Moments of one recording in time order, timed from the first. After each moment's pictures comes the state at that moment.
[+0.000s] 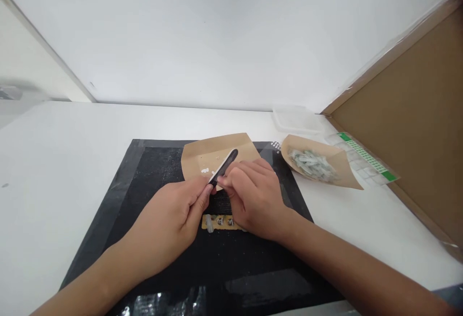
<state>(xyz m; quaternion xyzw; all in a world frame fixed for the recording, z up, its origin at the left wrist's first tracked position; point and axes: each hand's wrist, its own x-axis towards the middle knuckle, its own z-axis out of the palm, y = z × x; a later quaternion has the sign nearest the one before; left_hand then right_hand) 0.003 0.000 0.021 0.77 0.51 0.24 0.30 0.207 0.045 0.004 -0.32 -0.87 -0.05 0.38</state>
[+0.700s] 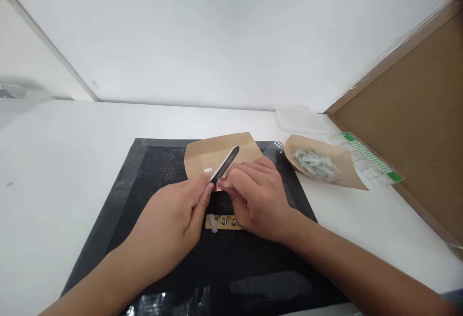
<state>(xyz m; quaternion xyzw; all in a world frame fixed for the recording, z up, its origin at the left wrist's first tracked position) 0.003 -0.004 0.025 0.78 0.52 0.25 0.24 0.203 0.043 0.012 -0.32 -0.87 -0.03 0.37</state>
